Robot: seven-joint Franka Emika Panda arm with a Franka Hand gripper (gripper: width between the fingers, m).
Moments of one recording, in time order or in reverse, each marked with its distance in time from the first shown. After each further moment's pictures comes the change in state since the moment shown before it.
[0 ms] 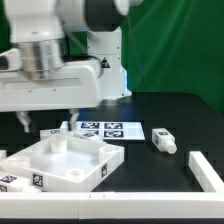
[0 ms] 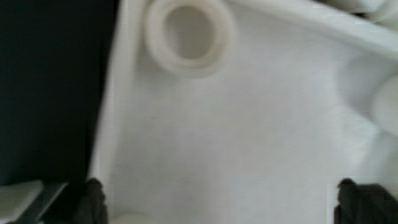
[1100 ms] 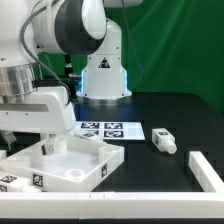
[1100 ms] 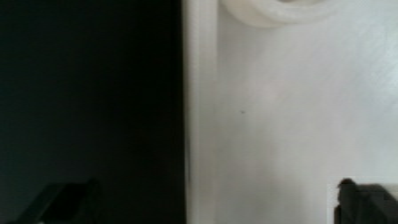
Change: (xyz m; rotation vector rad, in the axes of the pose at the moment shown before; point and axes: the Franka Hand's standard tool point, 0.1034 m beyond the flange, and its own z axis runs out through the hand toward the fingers) arm 0.013 0.024 0.034 -0.010 -0.019 0.290
